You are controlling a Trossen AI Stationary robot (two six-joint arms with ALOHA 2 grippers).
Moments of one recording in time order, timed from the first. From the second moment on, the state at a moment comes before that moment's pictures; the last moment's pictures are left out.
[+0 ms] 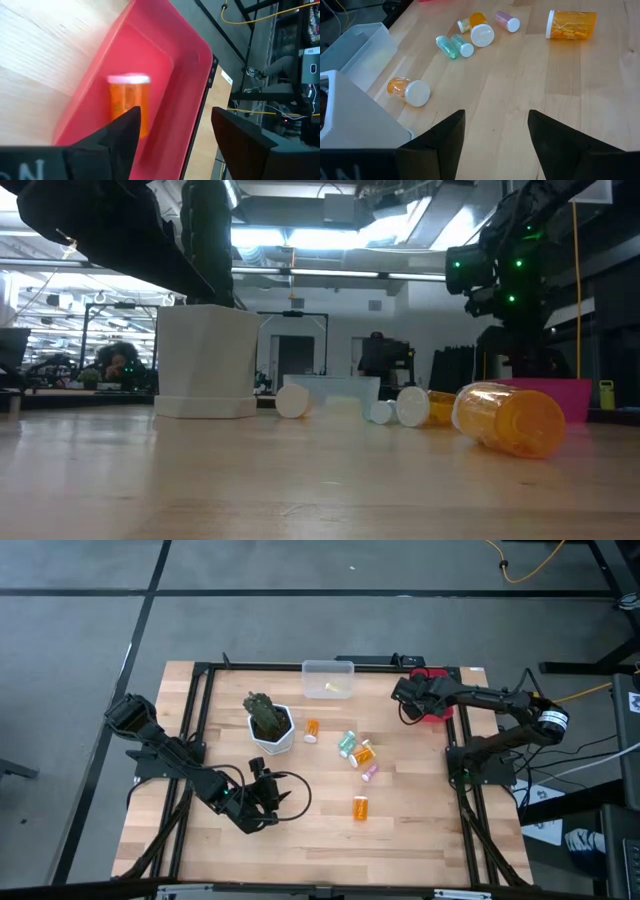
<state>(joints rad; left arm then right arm) -0.63 1.50 0.80 -0.24 -0.87 -0.55 -0.54 1.36 0.82 -1.00 0.79 0.44</state>
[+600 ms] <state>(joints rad) -0.63 1.50 0.80 -0.24 -0.87 -0.55 -0.47 1.36 0.82 -0.57 0.33 0.28</state>
